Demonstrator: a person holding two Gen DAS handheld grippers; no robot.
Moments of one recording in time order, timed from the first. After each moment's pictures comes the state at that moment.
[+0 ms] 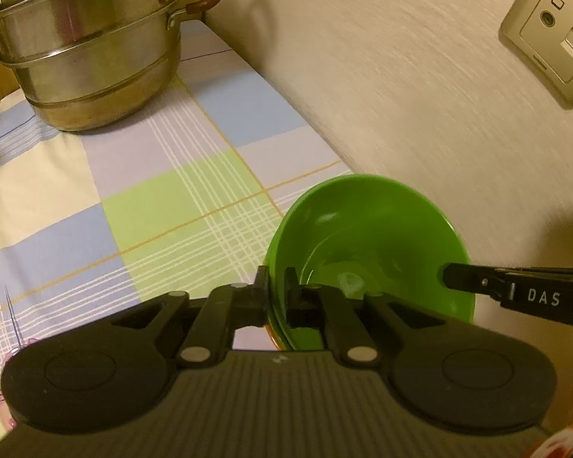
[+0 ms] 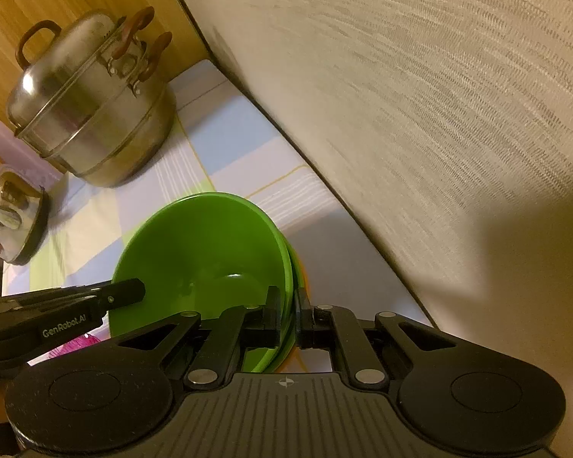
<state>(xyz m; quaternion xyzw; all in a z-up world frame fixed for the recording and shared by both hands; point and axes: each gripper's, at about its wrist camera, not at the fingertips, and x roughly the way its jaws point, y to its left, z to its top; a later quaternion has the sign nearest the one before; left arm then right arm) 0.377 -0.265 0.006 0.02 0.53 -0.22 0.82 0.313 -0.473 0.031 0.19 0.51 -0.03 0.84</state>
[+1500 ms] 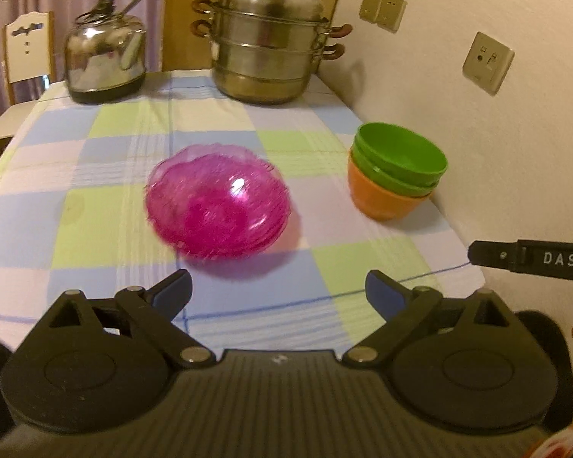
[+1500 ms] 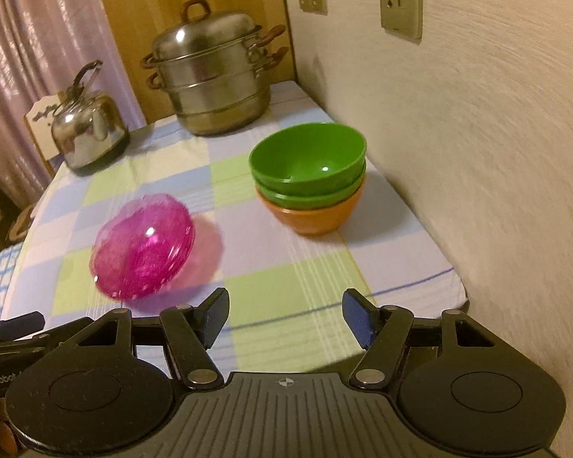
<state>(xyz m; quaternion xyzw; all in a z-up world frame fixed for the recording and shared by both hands) 0.063 -0.116 0.049 -0.07 0.41 -0.08 0.90 0.076 -0.358 0.081 0.07 0.42 0.04 0.90</state>
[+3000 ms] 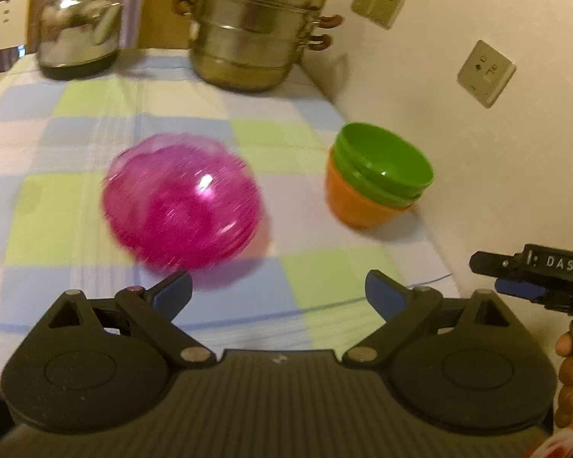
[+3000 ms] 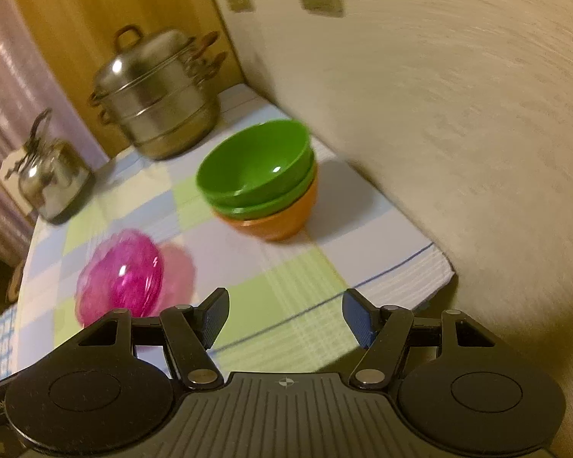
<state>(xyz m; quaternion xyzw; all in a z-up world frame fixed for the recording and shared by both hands) 0.118 -0.120 0.043 -0.12 0.43 -0.13 0.89 0.103 -0.406 0.078 0.17 0.43 -0.02 0.89</state>
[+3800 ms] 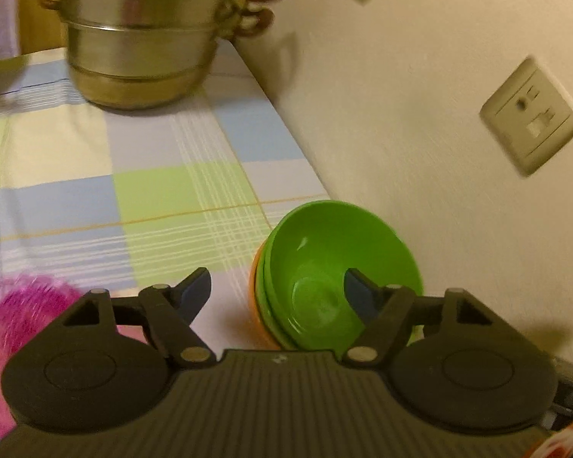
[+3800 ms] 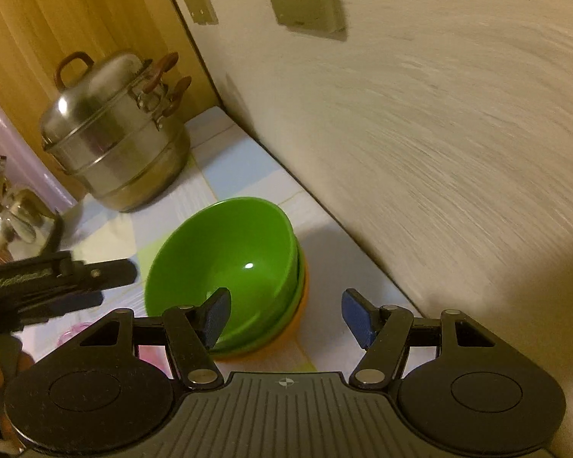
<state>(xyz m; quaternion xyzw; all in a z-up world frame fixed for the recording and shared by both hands) 0.356 -0.223 0.029 -0.11 0.50 -0.21 0.83 0.248 -0.444 0.059 0.18 0.43 -0.04 0.88</state>
